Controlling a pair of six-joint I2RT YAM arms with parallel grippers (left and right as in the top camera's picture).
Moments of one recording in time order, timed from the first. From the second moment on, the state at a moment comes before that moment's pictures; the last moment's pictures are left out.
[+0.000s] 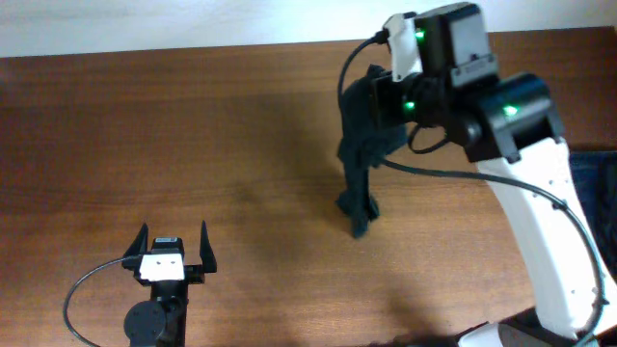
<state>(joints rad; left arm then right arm) 0.00 0.01 0.01 -0.08 -0.02 0.09 0.37 1.63 2.01 -1.18 -0.10 0.13</state>
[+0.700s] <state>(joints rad) 0.00 0.01 0.01 -0.08 -0.02 0.09 0.31 1.64 2.01 -1.40 0.37 0.13</state>
